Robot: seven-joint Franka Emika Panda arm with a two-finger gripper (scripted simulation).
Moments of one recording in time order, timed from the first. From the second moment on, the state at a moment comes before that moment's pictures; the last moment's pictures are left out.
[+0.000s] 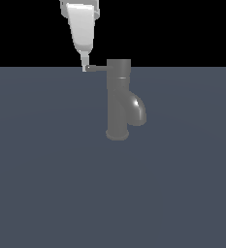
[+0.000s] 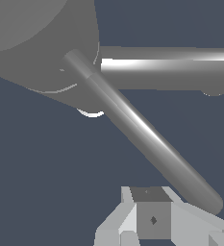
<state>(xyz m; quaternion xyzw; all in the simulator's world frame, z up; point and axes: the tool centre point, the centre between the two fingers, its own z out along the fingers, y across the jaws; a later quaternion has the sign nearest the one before) -0.020 0.075 0.284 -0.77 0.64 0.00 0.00</state>
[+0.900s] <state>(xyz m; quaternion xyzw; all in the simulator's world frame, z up) -0.059 0.009 0.284 -0.77 0.64 0.00 0.00</state>
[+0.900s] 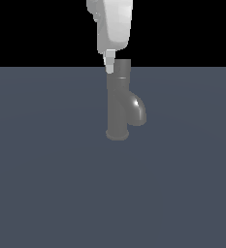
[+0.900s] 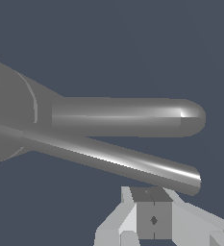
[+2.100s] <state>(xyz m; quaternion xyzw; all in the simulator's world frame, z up) -0.031 -0.081 0.285 -0.78 0.63 0.00 0.00</state>
